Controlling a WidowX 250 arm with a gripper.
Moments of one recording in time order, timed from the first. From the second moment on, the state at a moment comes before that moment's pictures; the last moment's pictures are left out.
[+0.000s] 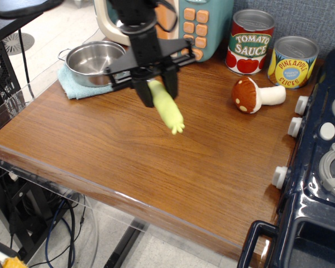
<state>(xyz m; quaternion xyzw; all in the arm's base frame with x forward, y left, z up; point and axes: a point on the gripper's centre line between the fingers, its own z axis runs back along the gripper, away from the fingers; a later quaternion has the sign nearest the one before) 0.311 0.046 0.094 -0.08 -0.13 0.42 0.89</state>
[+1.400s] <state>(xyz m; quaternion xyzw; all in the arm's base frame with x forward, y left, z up) 0.279 0.158 0.012 0.04 -0.06 0.70 0.71</state>
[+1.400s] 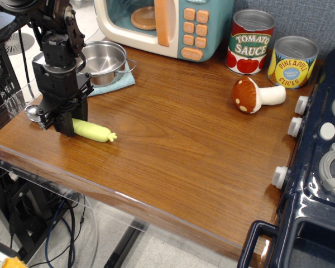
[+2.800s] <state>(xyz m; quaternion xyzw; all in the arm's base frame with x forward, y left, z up) 0.286 0.147 0.069 0.01 -0.08 0.69 0.72</state>
